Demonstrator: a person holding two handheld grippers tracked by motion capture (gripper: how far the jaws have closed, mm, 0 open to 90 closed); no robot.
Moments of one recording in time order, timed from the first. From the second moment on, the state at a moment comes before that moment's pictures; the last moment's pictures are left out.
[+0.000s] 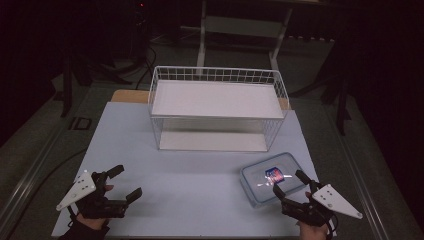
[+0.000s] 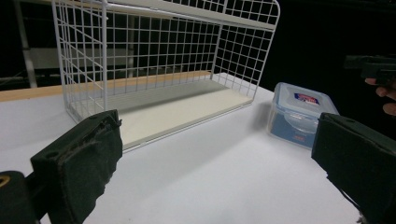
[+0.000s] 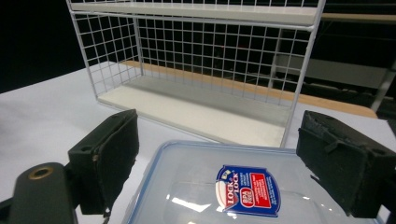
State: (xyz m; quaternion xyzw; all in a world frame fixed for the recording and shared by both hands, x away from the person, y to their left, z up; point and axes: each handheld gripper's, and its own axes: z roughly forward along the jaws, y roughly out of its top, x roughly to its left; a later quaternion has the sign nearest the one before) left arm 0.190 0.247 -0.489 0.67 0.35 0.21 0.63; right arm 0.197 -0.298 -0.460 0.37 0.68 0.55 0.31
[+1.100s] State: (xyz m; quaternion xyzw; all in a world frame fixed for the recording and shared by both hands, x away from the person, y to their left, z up) left arm 0.188 0.240 -0.489 0.67 0.33 0.21 0.62; right arm 0.187 -0.315 -0.471 0.37 0.79 0.45 0.20
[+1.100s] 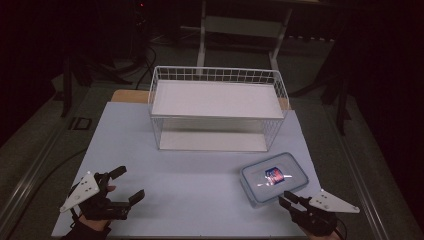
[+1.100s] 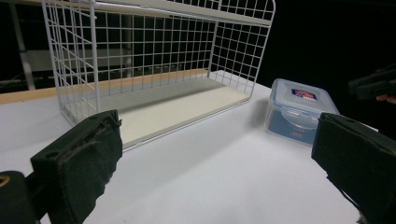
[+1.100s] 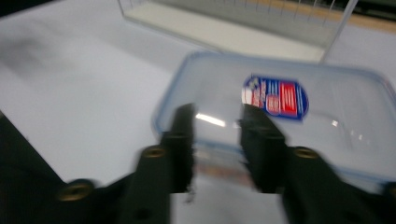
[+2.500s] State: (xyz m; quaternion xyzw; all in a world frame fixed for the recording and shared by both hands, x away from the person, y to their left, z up) left arm 0.188 0.240 -0.489 0.68 0.33 0.21 0.62; right arm 0.237 -0.264 -0.514 0.31 0.87 0.36 0.13
